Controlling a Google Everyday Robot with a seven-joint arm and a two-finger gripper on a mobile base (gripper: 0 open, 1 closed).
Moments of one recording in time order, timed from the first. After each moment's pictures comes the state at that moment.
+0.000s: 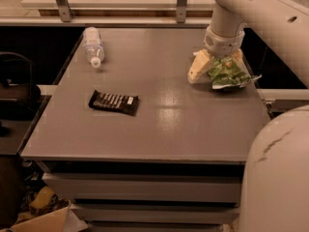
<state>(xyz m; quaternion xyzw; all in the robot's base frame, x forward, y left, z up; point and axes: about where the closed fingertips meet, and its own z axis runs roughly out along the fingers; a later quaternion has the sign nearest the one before) 0.655 -0.193 0.840 -0.19 0.98 -0.02 0.07</state>
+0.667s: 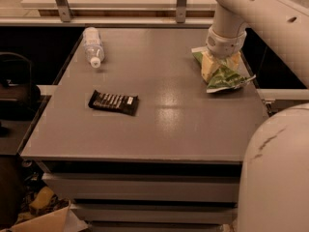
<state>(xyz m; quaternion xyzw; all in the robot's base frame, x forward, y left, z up) 0.656 -0.197 0.836 -0.19 0.98 -0.03 0.06</state>
